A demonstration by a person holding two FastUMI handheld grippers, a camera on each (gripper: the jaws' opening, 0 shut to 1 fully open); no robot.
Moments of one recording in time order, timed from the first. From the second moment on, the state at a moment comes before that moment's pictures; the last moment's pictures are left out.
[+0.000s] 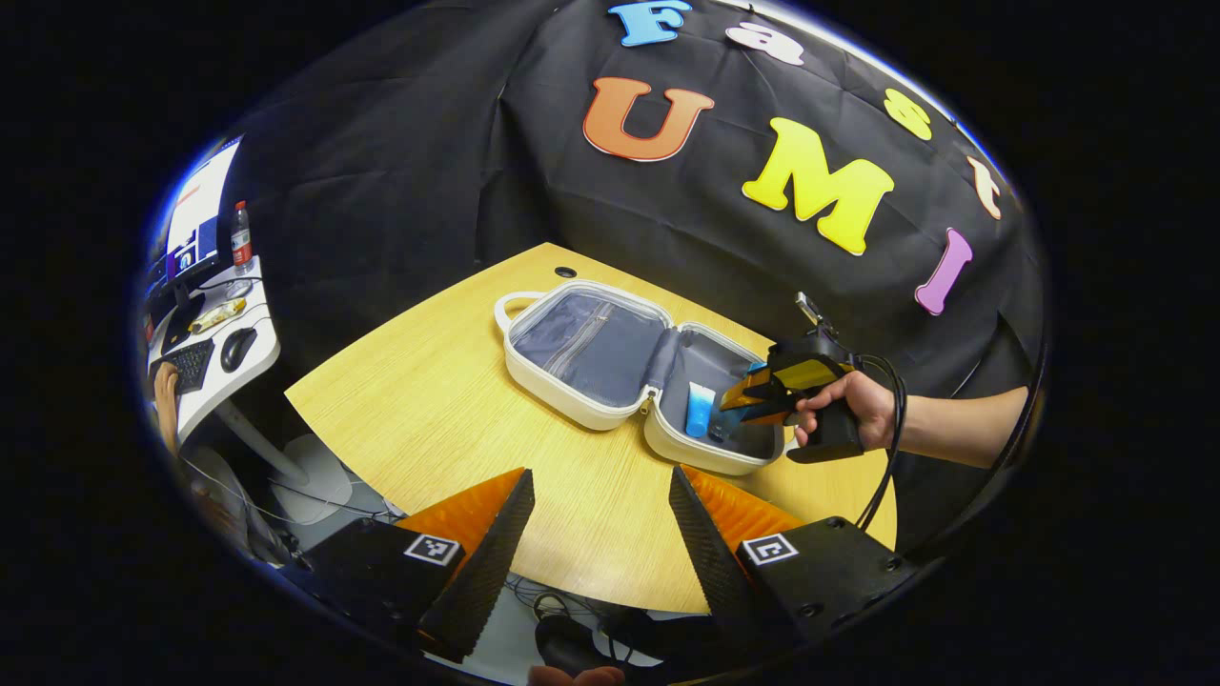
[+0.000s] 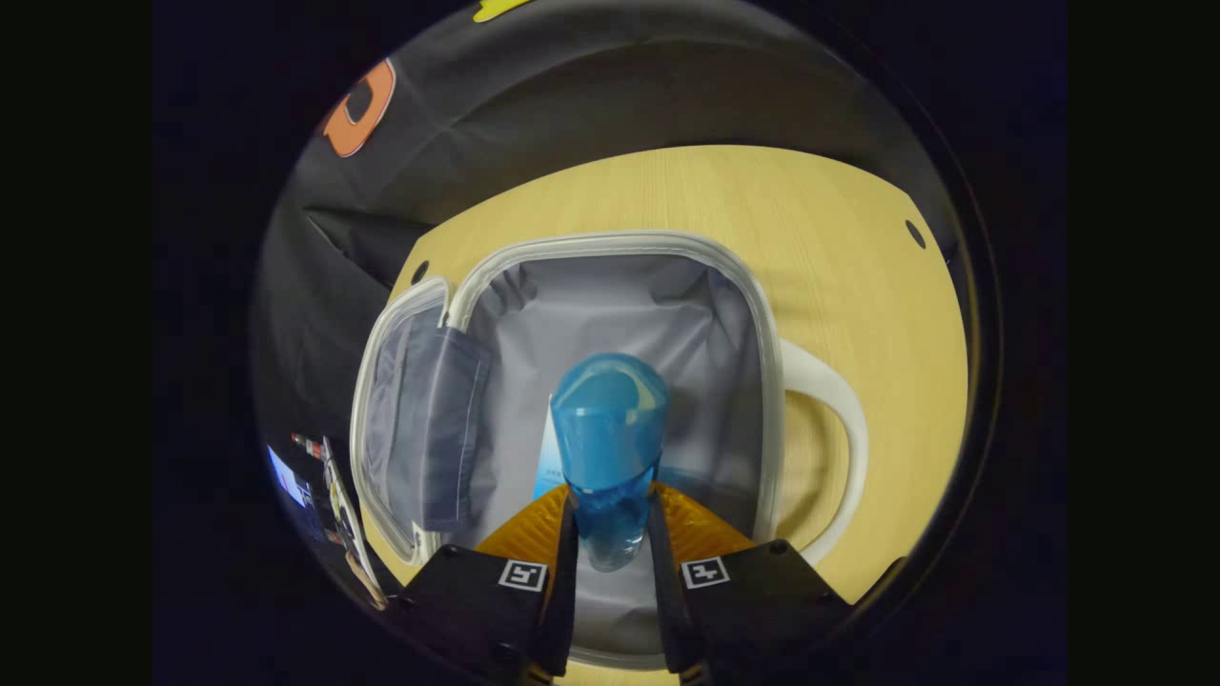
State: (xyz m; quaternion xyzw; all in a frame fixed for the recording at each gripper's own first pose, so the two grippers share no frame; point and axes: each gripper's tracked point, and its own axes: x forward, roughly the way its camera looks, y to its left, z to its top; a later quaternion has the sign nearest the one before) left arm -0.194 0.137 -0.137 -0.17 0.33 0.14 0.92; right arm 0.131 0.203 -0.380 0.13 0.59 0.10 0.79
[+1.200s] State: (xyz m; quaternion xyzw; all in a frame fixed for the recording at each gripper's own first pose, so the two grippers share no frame) left arm -0.192 0.173 -0.110 -0.13 0.28 0.19 0.93; right arm 0.124 0.188 -0.346 0.07 0.56 0.09 0.82
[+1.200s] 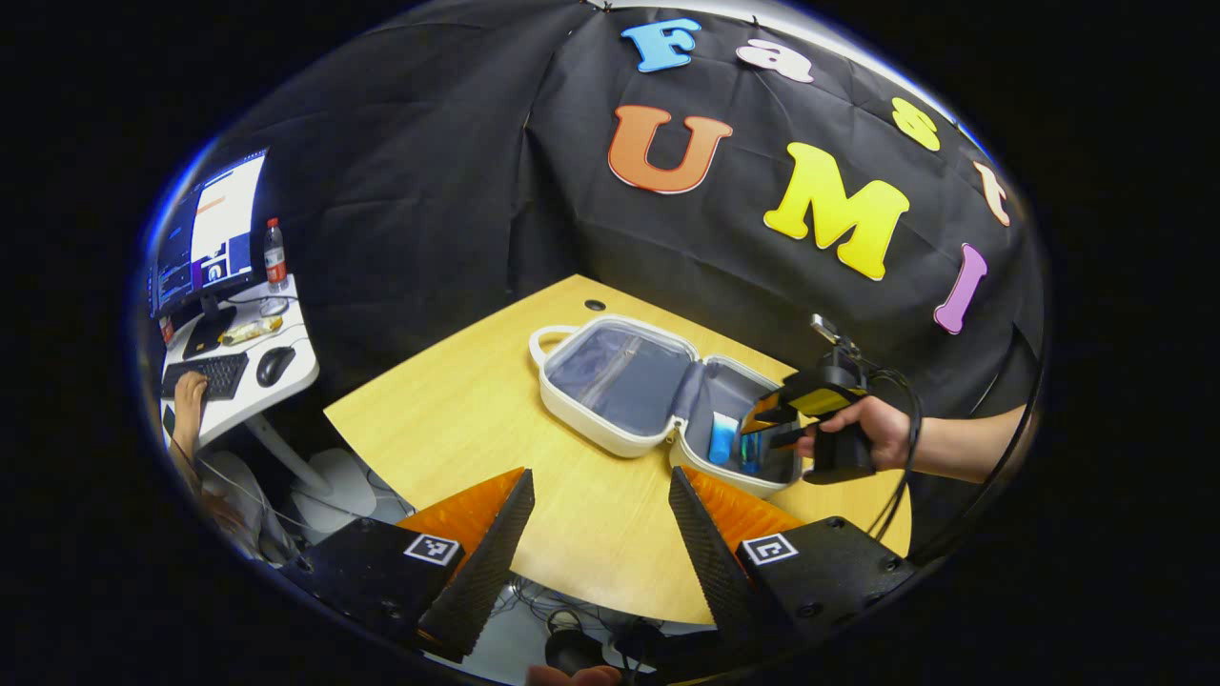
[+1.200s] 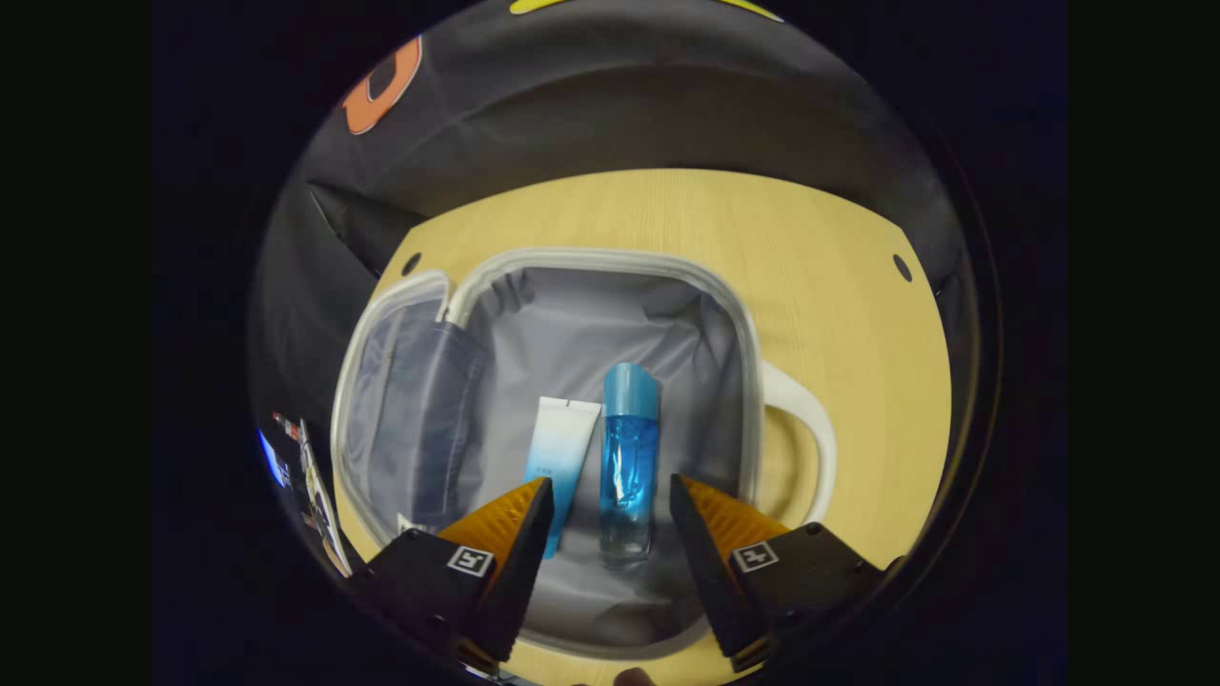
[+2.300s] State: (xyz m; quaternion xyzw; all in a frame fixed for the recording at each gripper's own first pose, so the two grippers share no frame) left arm -0.016 0.360 -0.222 -0.32 0.17 0.09 0.93; right arm 0.036 0.105 -0.098 -0.03 0.23 0.16 0.96
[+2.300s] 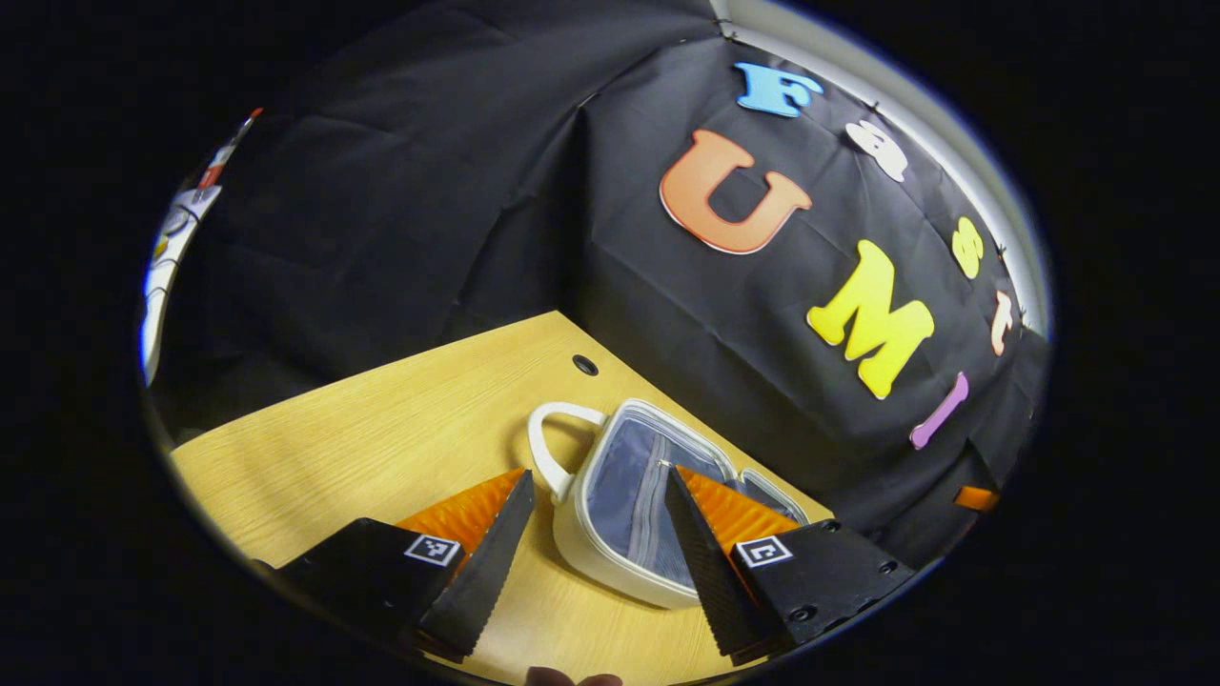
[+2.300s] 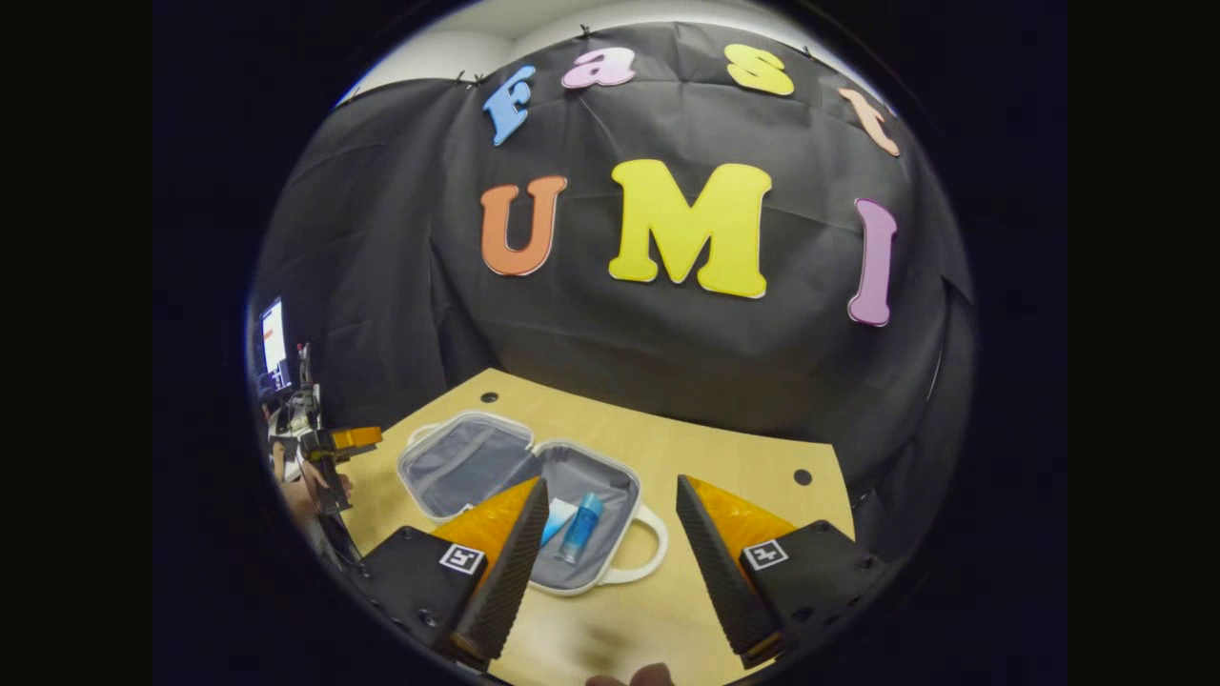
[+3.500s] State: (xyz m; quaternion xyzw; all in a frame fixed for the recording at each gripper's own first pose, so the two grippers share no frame) left arm 0.084 0.381 -0.295 -0.45 0.25 0.11 0.85; right arm 0.015 0.066 -0.086 -0.01 0.24 0.10 0.97
